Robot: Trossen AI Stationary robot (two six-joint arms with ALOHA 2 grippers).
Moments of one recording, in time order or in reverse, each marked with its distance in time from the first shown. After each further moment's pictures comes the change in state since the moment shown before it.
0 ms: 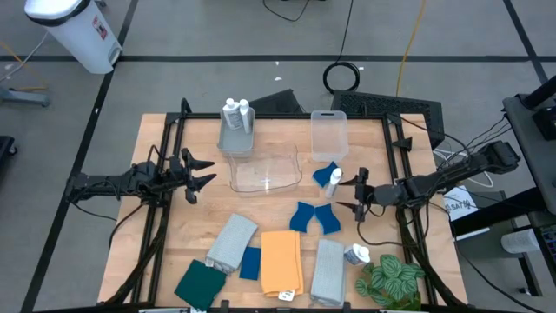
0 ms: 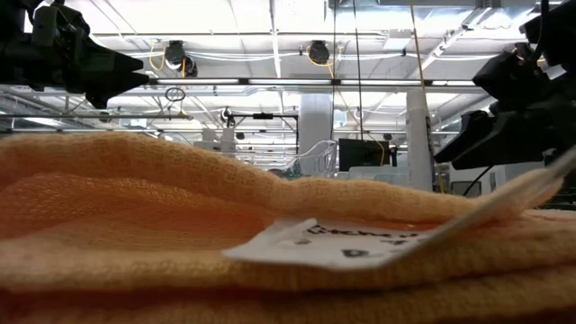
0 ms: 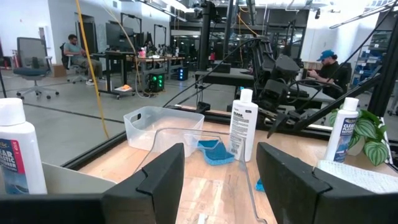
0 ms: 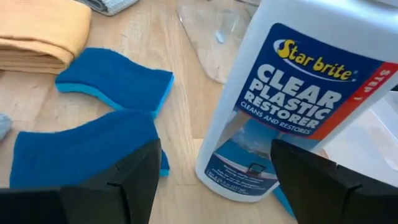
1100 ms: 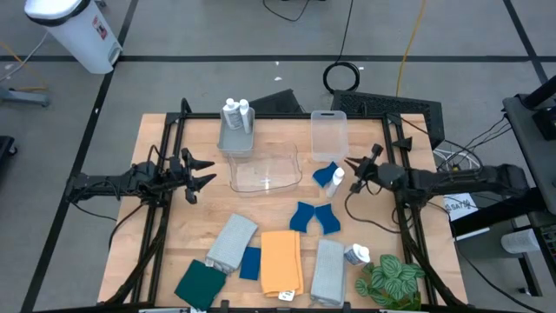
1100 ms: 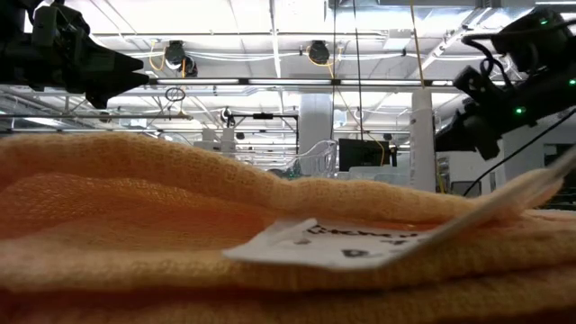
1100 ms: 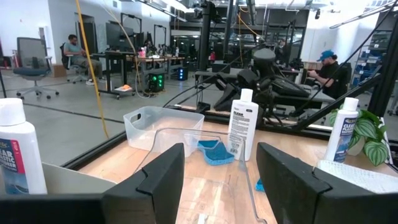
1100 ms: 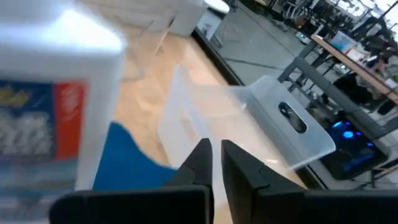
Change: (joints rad) left arm 0.000 0.000 0.000 0.000 0.000 0.000; right arm -0.413 -0.130 0.000 0.029 0.075 -0.306
